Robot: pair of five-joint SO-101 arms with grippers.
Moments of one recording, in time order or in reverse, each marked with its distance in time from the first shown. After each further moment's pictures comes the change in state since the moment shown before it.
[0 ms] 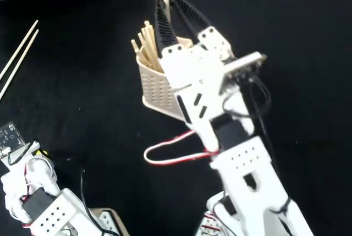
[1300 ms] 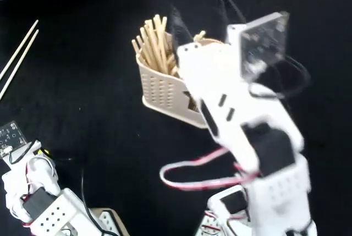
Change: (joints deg) left arm 1.1 0.0 0.0 0.0 0.0; right arm 3.5 -5.0 -31.1 58.6 -0.1
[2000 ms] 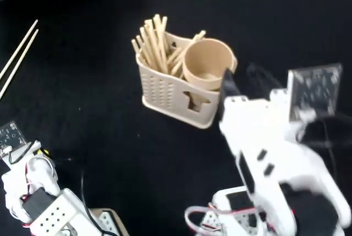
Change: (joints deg) left arm 0.0 0.0 0.0 0.0 0.0; right arm 11.9 -16.4 -0.8 34.8 -5.4
